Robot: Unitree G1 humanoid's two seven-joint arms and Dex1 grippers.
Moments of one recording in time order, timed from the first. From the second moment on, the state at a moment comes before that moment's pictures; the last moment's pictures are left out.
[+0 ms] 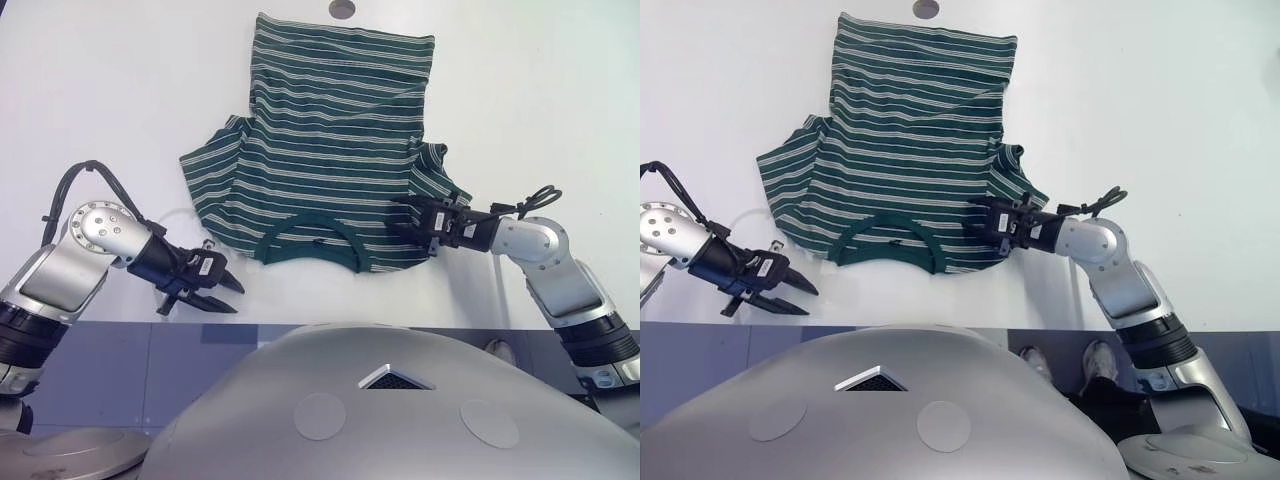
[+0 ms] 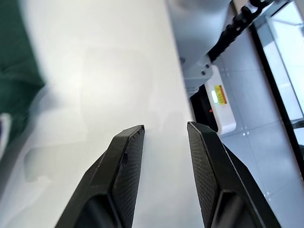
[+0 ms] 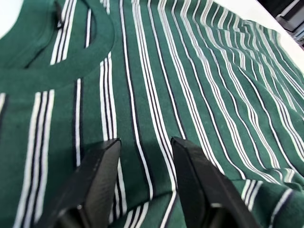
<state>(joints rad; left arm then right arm) 0.18 1.11 -0.32 -0.30 -0.27 0.15 -1.54 0.17 -0.75 0.32 -0.22 -0.01 -0.05 0.85</state>
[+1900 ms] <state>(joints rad) 0.36 0.53 0.20 -0.52 -0.37 0.87 -0.27 0.21 -0.65 -0.08 -0.56 0.23 0.21 0.62</state>
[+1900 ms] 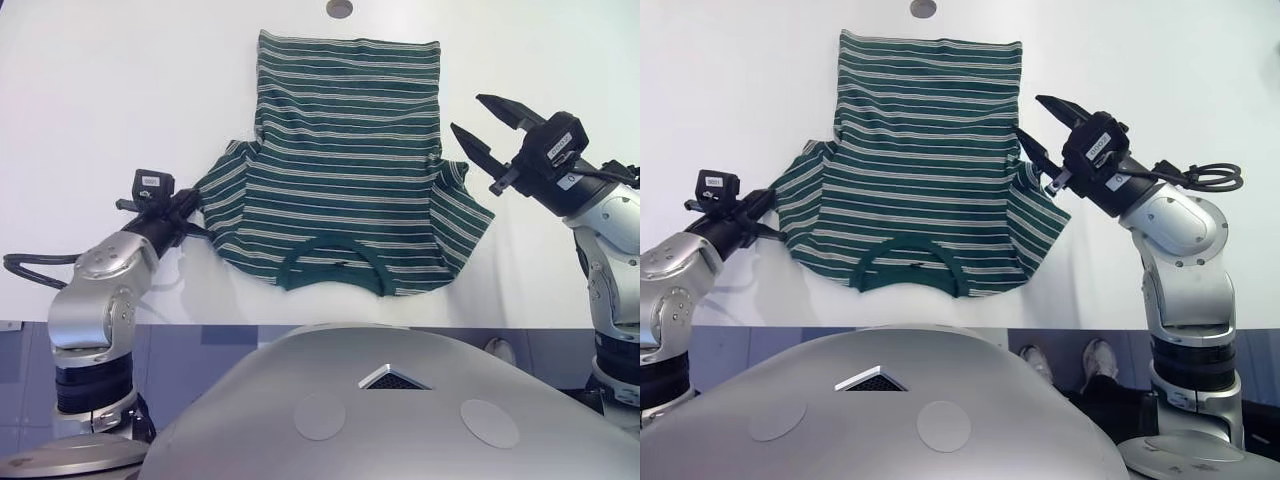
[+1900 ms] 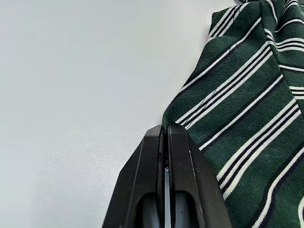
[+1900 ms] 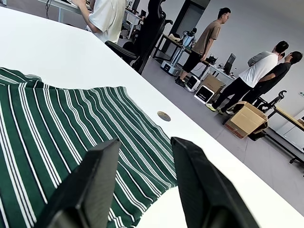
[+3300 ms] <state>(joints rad) 0.11 0.20 0.17 -0.77 -0.62 0.68 -0.22 0.66 -0.29 -0.20 -0.49 0.21 0.05 0.39</state>
